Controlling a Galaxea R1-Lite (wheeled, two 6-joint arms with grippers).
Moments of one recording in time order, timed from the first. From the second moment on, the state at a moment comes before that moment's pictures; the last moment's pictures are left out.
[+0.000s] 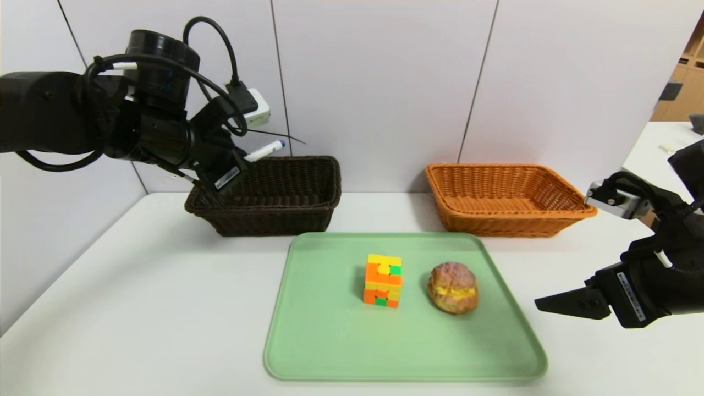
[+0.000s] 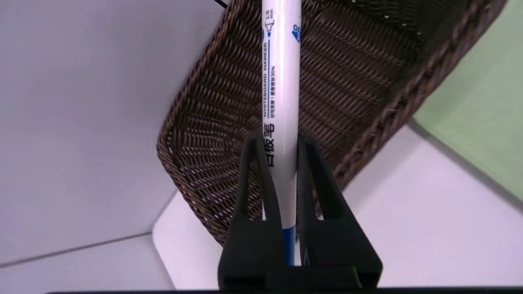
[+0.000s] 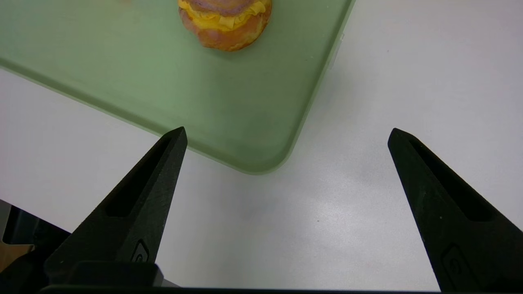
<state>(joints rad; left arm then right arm) -0.29 1.79 -1.57 0.27 0.00 0.76 0.26 1.37 -1.01 0.57 0.16 -0.04</state>
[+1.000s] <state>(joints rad) -0.21 2.16 -1.85 0.32 -0.06 0.94 0.24 1.34 -0.97 0.57 0.15 -0.04</state>
